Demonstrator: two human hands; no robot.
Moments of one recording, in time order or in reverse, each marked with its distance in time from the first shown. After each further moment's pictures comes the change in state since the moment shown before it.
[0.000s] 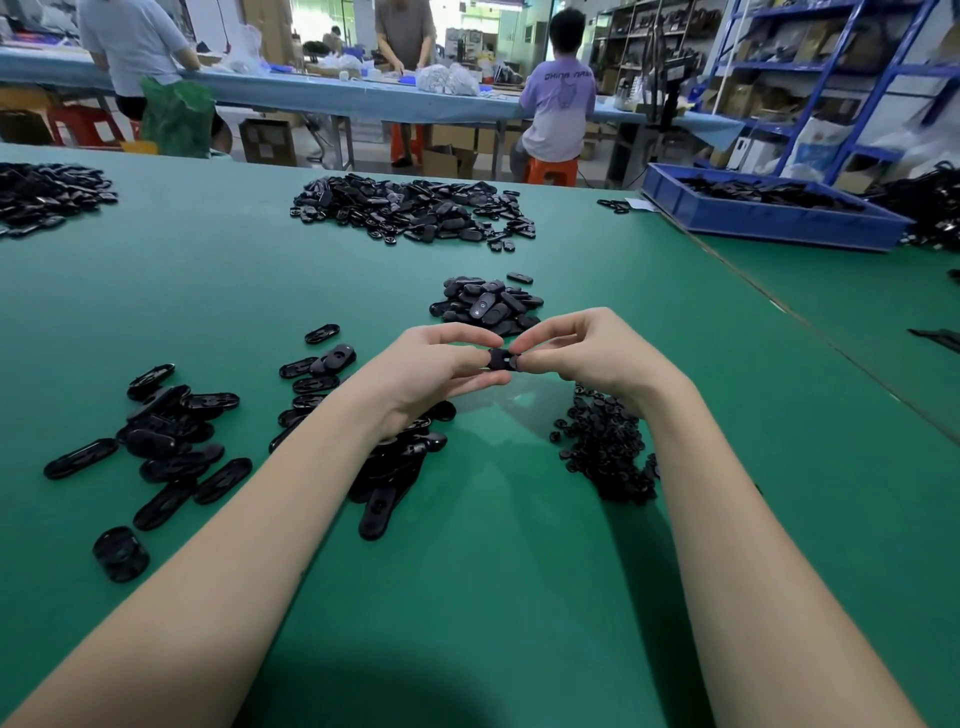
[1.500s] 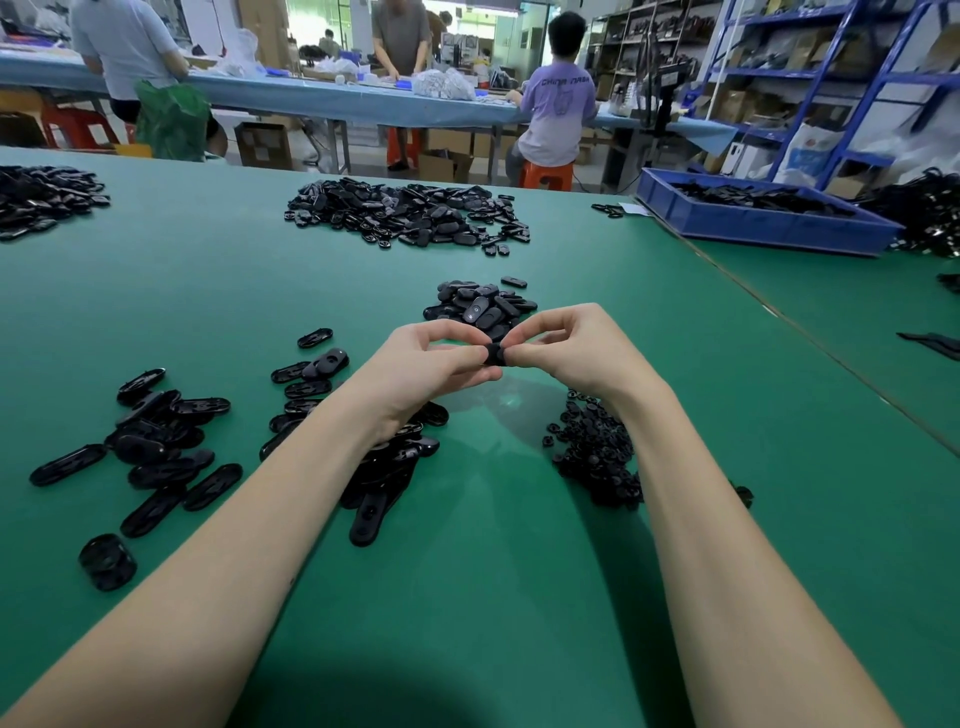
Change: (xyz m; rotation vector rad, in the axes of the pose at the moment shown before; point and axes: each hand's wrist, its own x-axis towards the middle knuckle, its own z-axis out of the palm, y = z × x) left_hand -0.005 0.001 0.004 0.077 0.056 0.088; right_hand 0.001 -0.008 0.008 -0.035 0.141 -0.018
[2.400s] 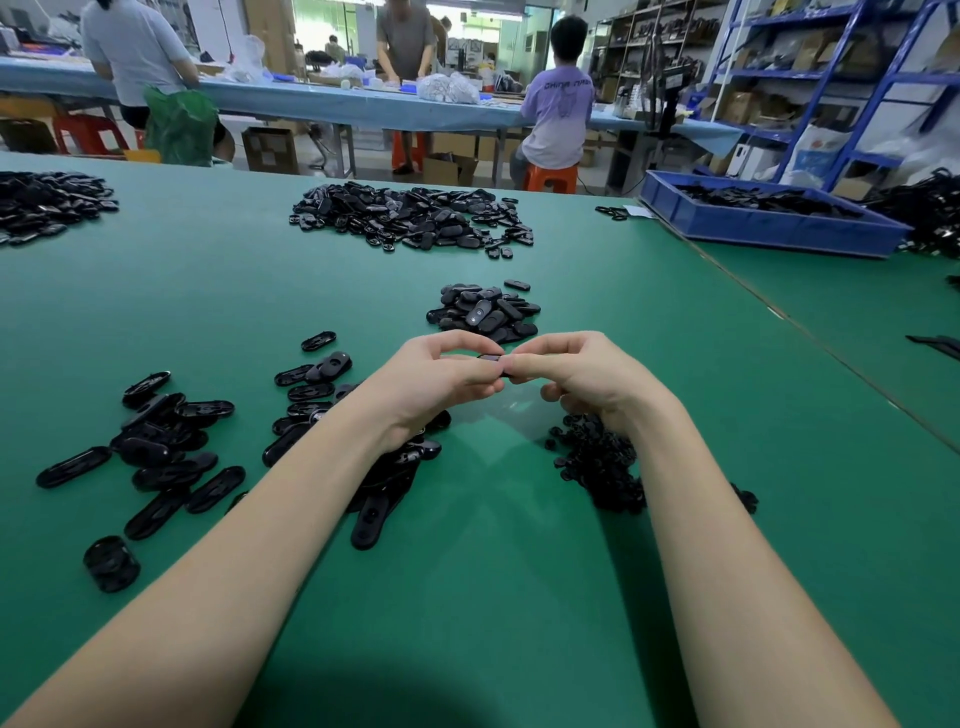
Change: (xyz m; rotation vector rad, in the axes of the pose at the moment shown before) left_hand 0.000 -0.004 0.005 0.032 -0.045 -0.005; right_hand 0.001 0.017 0.001 0.249 -0.162 0.173
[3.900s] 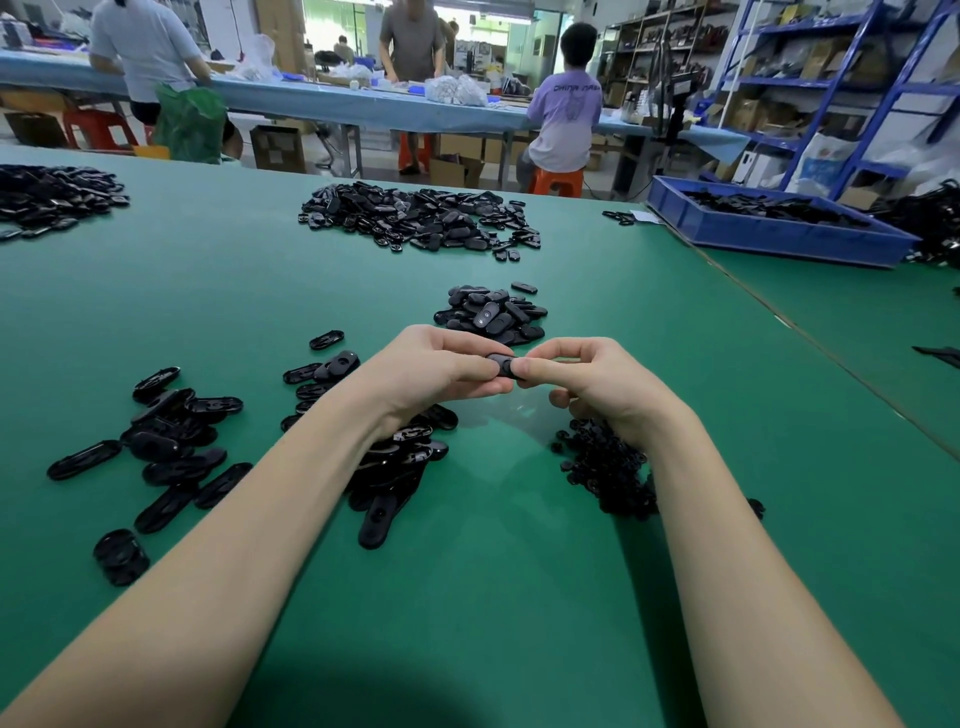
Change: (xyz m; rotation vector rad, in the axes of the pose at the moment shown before) left_hand -0.002 0.012 -0.009 -0.015 -0.059 -0.039; right_hand -0.002 0.006 -0.004 0.022 -0.030 -0.068
